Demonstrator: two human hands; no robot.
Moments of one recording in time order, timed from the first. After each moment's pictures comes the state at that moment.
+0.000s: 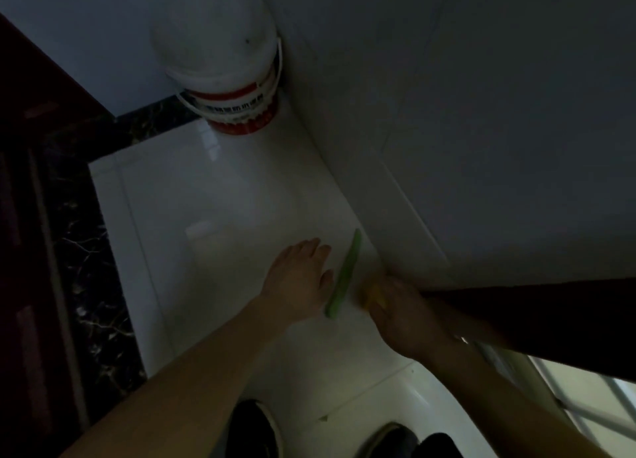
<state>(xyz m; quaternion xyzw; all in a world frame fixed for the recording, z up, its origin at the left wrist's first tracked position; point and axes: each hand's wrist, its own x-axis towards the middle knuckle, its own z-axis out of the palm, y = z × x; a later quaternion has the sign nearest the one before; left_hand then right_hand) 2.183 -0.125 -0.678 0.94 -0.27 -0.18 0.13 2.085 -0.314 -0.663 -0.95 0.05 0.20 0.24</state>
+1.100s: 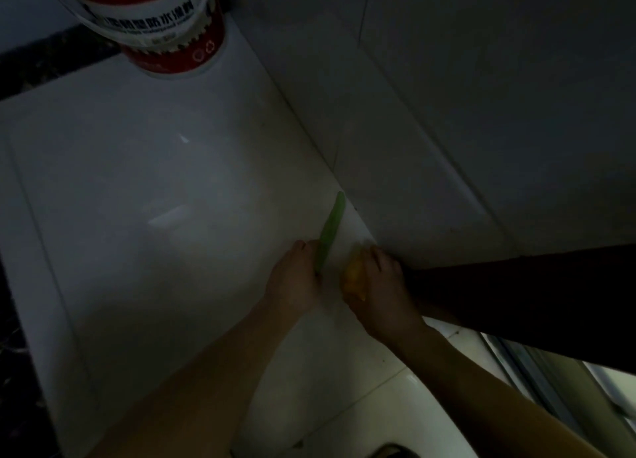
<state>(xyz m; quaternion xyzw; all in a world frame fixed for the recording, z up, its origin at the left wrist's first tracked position) 2.156 -0.175 -0.864 0.93 -0.16 -0.25 0.24 2.081 -0.321 -0.812 -0.95 0.13 0.16 0.24</state>
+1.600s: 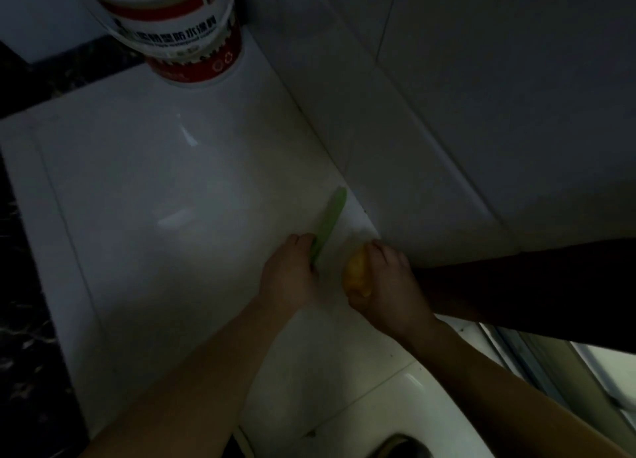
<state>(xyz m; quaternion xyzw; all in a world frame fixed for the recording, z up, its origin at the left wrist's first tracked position) 2.164 -0.148 -0.830 0.94 -0.14 -0.20 0.24 2.090 -0.311 -0.780 -0.96 0.10 0.14 0.23</state>
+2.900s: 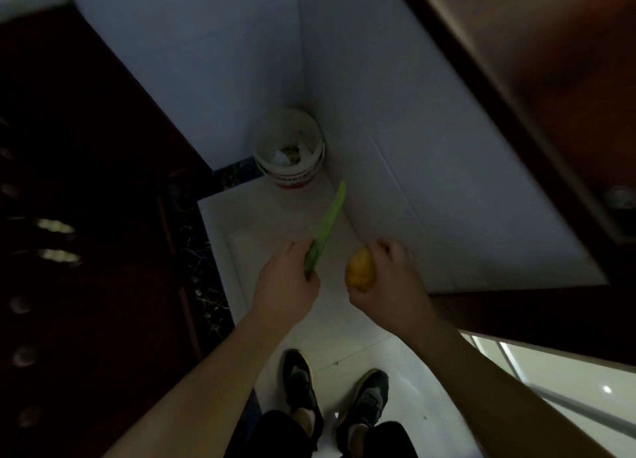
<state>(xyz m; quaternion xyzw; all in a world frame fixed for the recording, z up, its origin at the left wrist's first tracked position) 2.165 -0.051 -0.216 0.93 -0.07 -0.14 0.34 2.126 -0.236 -0.201 -0.95 0.07 0.10 0.29</state>
